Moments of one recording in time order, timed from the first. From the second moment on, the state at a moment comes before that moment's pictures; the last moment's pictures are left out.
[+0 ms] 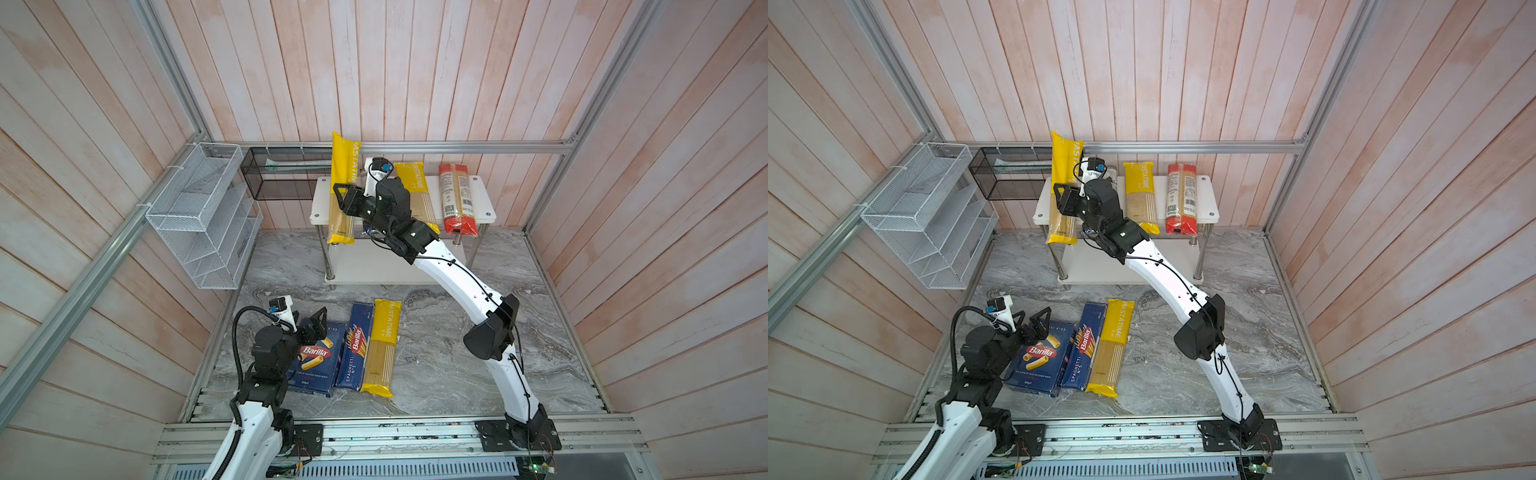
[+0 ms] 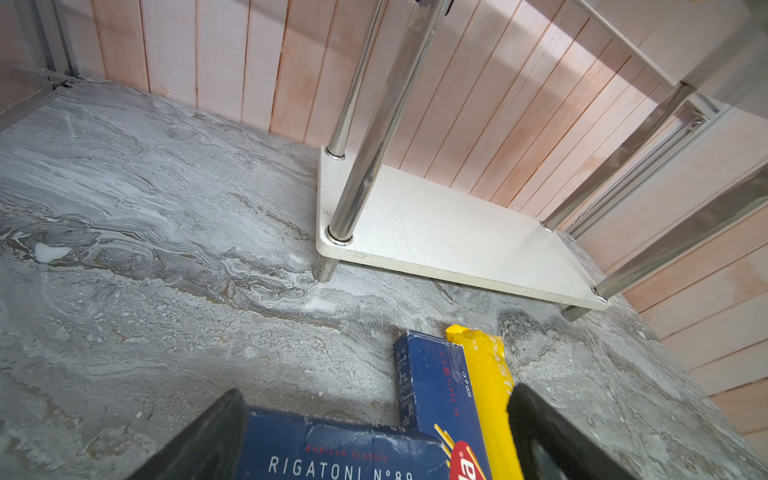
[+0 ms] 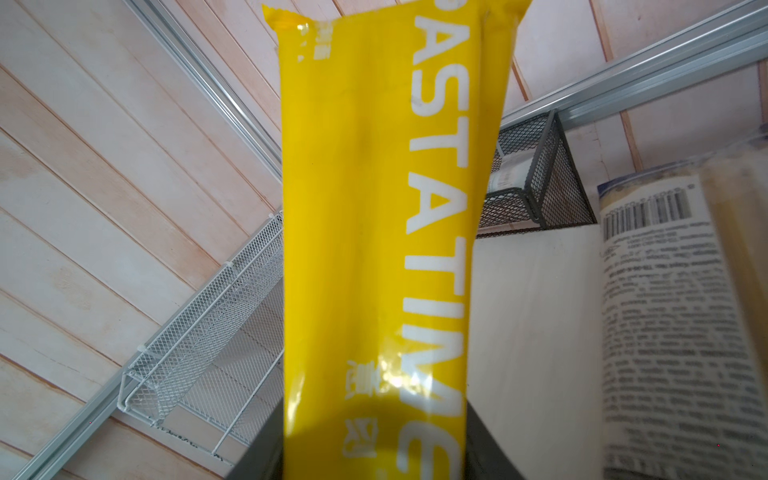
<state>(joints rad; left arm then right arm) -0.10 0.61 0.23 0.12 0.19 -0.36 0.81 2.27 2.53 -0.22 0.05 0.66</state>
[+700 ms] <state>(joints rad) -0.10 0.61 0.23 0.12 0.19 -0.36 0.80 2.28 2.56 -0.10 0.10 0.69</state>
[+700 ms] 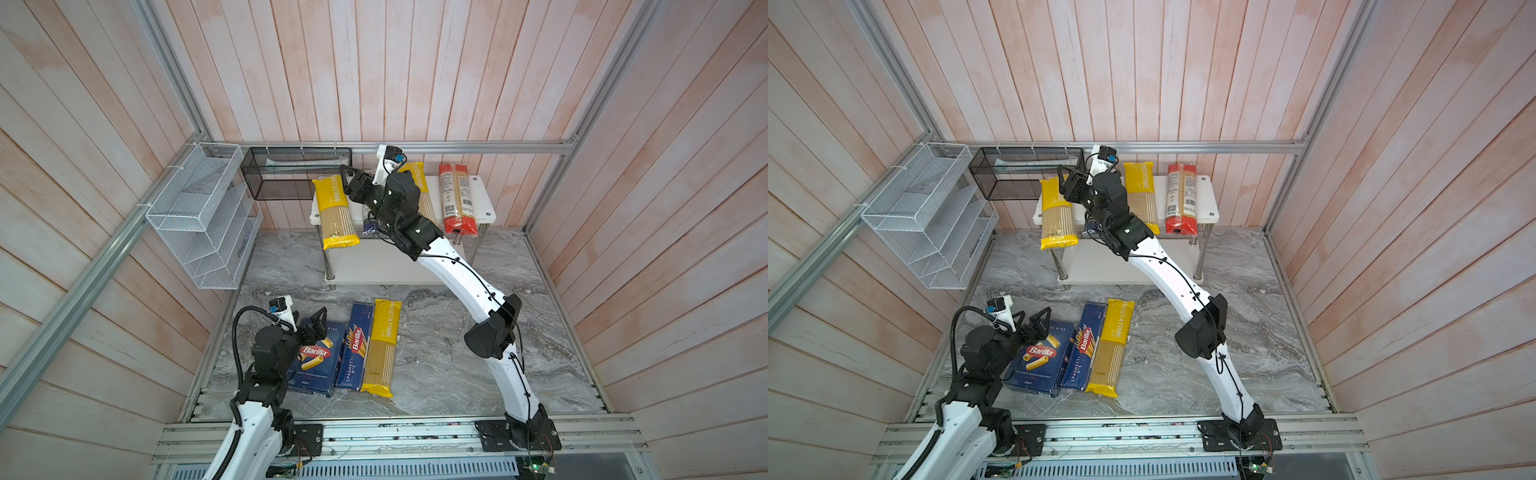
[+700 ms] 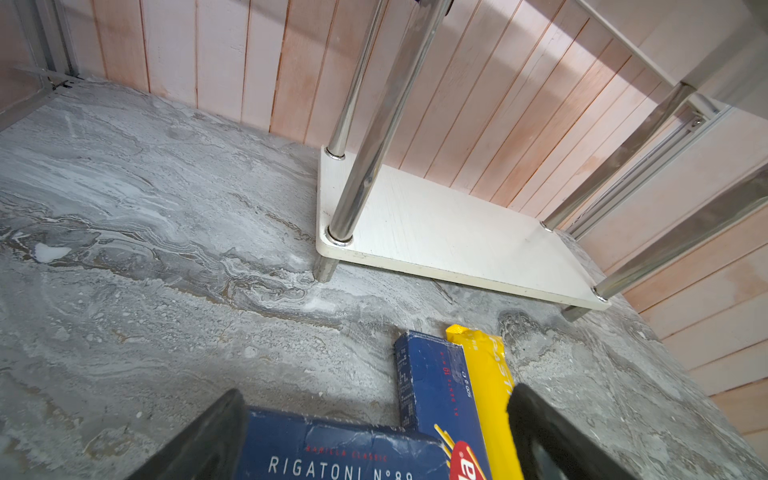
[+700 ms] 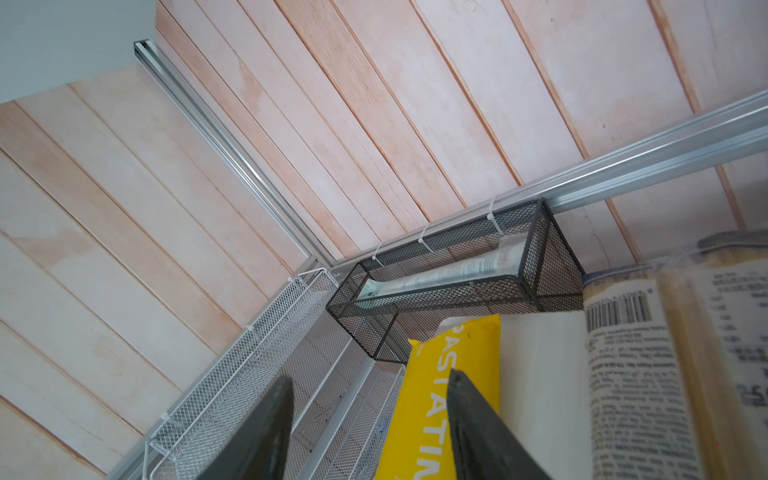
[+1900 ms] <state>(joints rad) -0.09 0.59 0.21 0.17 0.21 -0.31 1.03 1.56 1.37 -0.08 -0.24 0.11</state>
